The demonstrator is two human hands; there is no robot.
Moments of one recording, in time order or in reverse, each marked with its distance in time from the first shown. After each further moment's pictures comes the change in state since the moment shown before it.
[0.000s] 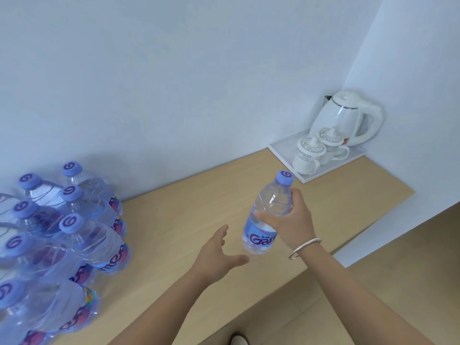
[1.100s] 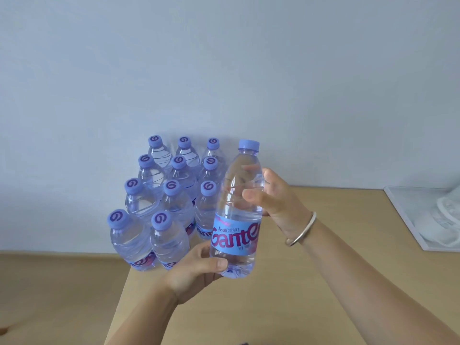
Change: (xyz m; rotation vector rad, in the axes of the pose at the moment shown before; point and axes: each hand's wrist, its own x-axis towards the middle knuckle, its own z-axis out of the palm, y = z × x) left_hand -0.132 -0.056 -0.141 -0.794 -0.002 0.162; right_hand -0.046 -0.143 0.173 0.393 -1.076 -0.104
